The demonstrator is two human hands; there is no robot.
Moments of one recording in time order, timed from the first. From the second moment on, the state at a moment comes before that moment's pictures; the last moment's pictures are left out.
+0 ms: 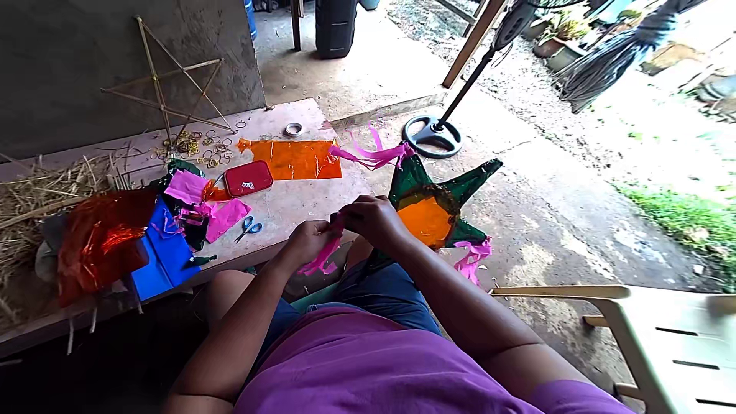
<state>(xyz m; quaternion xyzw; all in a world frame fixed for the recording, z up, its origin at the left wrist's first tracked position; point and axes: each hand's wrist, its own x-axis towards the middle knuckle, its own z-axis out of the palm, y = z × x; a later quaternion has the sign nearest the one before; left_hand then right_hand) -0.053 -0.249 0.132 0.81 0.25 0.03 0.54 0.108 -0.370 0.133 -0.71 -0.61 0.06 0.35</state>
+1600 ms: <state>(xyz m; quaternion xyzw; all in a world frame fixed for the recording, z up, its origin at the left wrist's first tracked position) -0.088 -0.184 0.183 0.72 0.29 0.26 0.58 0.097 -0.372 0.134 -0.72 -0.61 0.07 0.33</state>
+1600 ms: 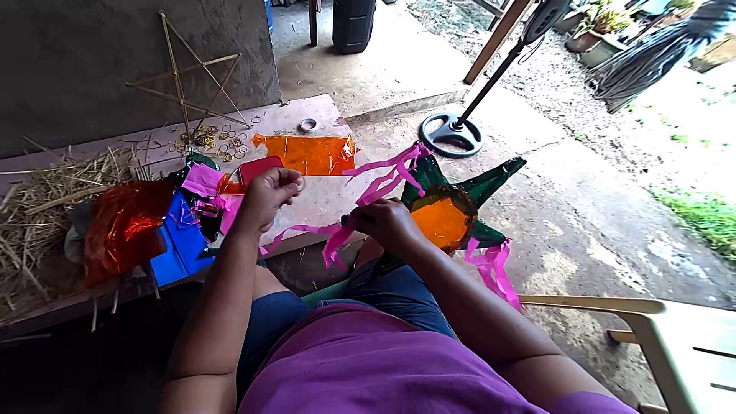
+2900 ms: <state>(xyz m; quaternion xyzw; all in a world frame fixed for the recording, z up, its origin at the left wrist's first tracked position) -0.059 -0.245 0.123 0.71 0.26 0.07 0.65 0.113 -0.374 0.135 -0.70 -0.61 0.08 0.35</state>
